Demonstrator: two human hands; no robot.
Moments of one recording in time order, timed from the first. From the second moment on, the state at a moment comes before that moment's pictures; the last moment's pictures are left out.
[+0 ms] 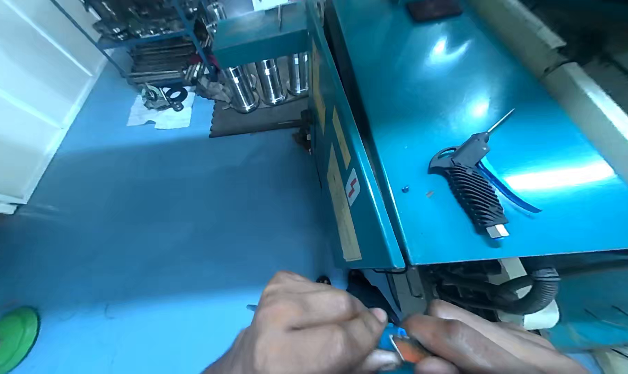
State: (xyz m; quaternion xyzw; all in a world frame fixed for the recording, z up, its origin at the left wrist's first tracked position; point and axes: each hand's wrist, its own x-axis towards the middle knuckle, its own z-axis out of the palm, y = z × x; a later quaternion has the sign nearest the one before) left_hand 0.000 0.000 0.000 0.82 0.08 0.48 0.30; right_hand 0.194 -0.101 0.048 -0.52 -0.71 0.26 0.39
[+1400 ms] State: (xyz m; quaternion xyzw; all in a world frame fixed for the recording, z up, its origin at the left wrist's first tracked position) left_hand 0.006 0.015 -0.003 0.77 0.02 0.46 0.44; right_hand 0.202 -0.093 0.045 -0.49 -0.73 0.27 0.40
